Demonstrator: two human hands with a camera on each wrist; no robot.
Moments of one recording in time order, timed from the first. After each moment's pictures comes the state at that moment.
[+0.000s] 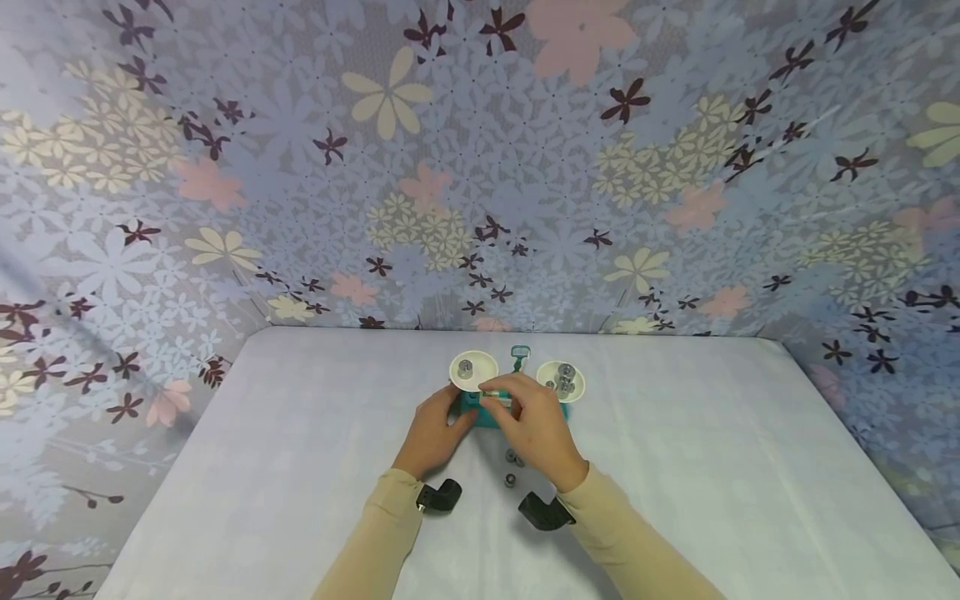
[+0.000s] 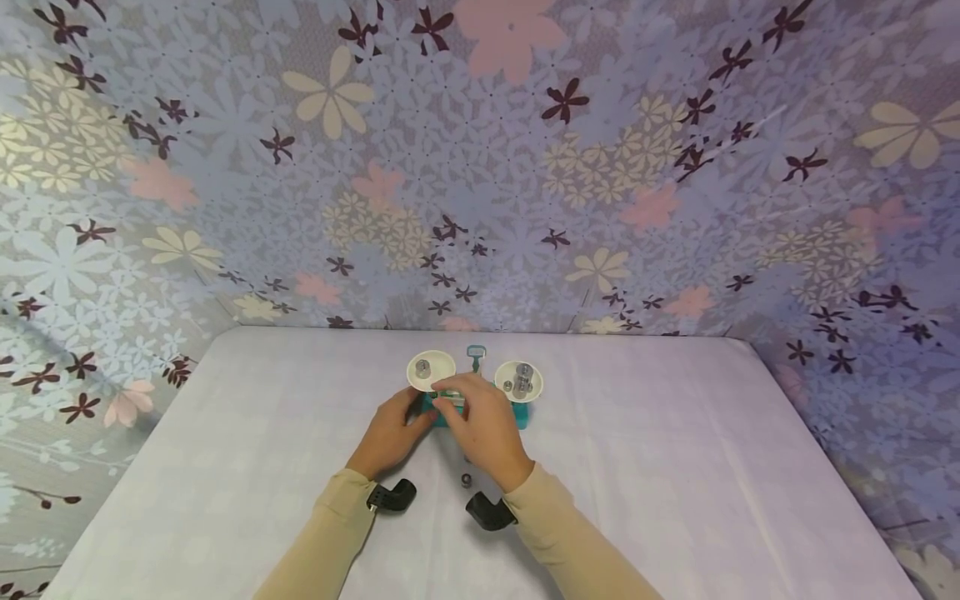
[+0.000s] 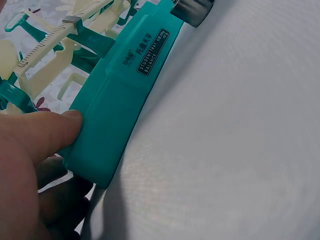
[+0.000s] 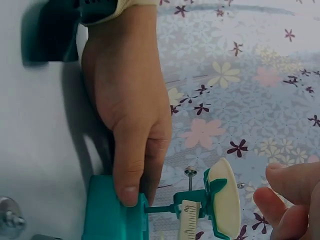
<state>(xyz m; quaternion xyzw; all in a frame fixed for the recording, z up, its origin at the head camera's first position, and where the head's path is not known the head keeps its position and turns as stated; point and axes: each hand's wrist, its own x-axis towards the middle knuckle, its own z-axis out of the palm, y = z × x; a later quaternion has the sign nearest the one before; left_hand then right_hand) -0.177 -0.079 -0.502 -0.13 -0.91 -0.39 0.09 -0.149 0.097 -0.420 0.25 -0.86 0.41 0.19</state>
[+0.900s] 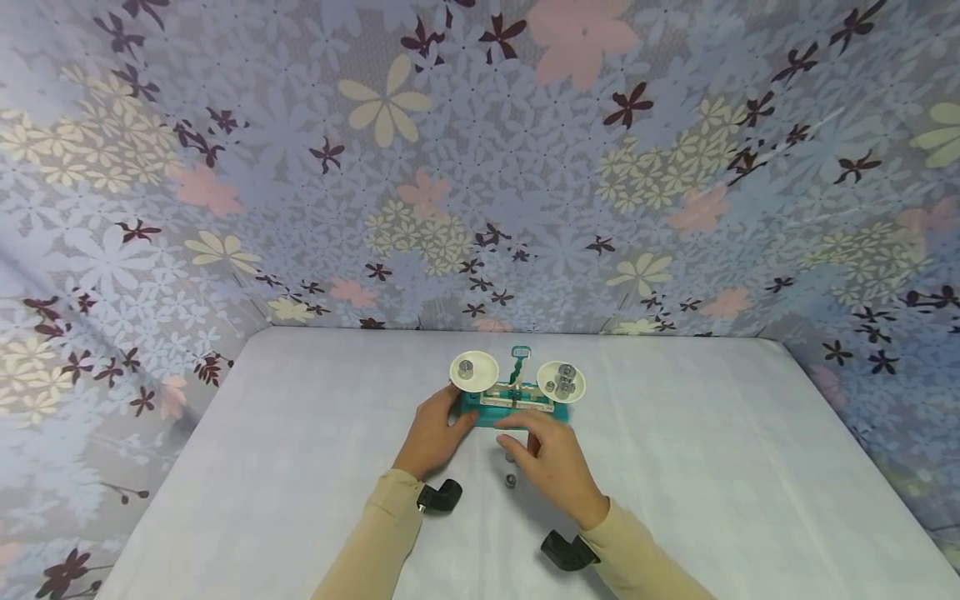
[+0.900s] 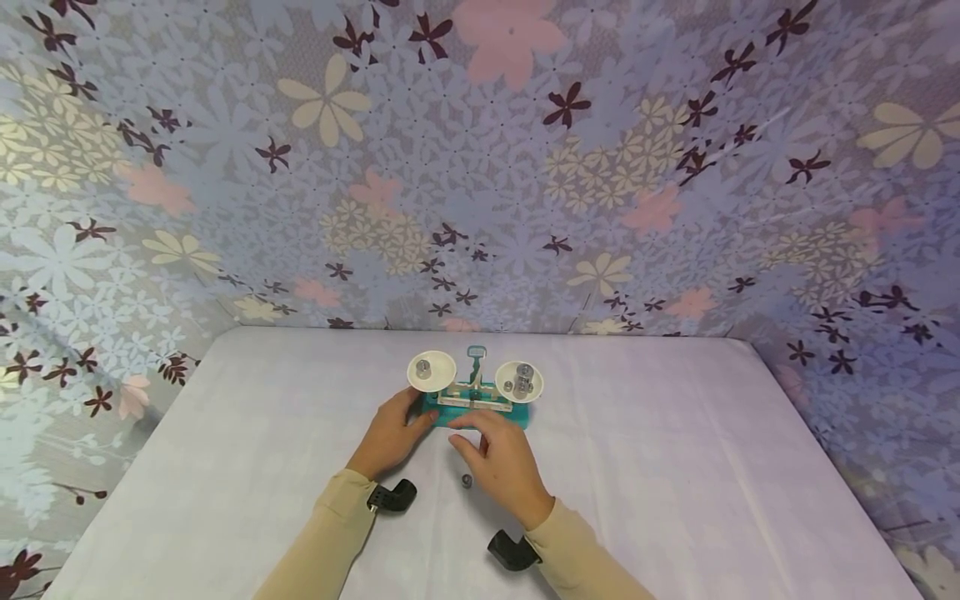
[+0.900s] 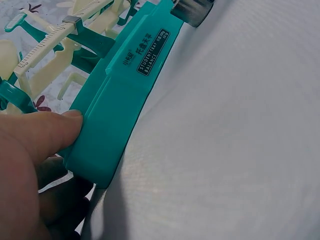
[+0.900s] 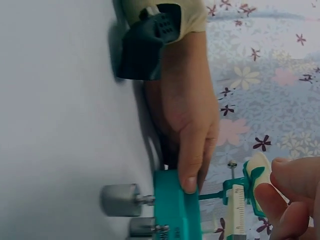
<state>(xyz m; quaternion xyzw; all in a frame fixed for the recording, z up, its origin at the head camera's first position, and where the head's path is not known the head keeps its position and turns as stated) -0.184 -0.081 -0.497 -0.13 -0.91 -0.39 0.08 -0.130 0.116 -0.443 0.23 -0.87 0.42 0.14</state>
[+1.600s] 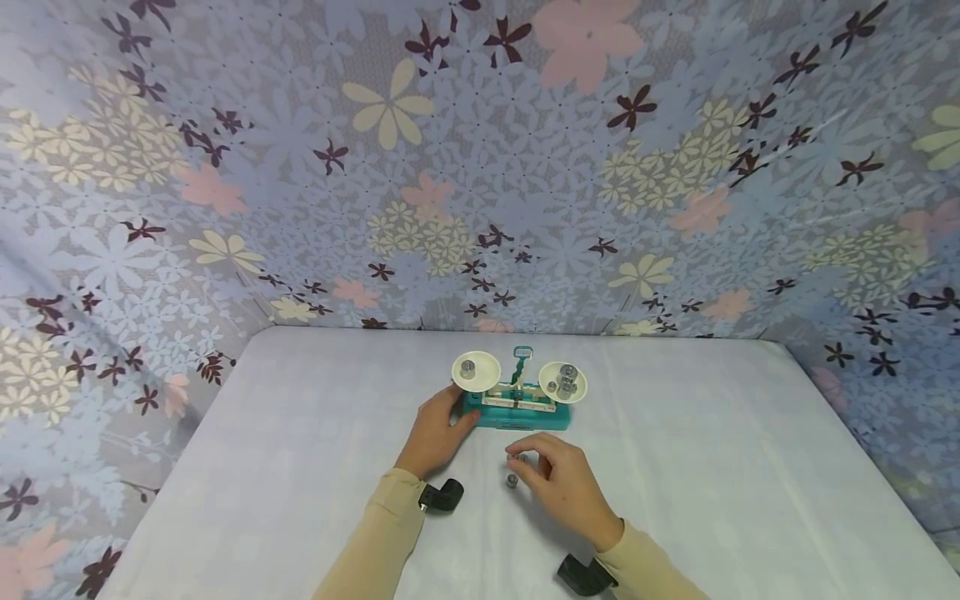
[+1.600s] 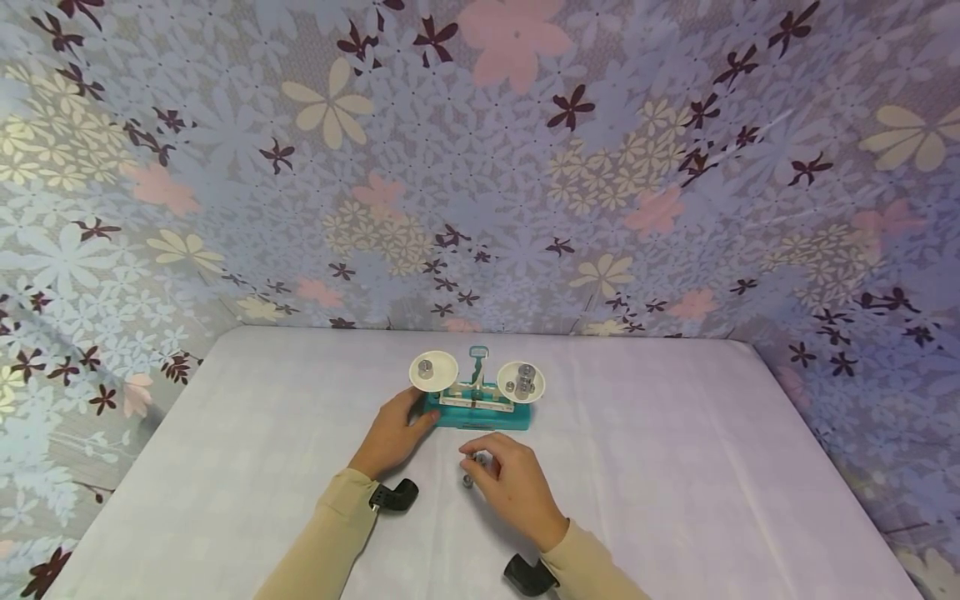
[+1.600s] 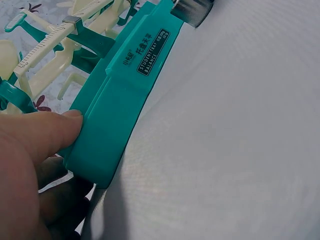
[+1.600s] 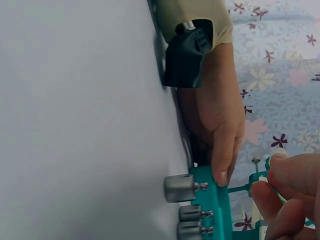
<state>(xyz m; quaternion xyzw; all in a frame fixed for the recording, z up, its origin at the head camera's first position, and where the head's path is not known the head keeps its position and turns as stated) -0.182 -0.080 -0.494 -0.13 -0.91 -0.39 0.07 -0.114 0.129 -0.461 0.21 -0.87 0.44 0.08</state>
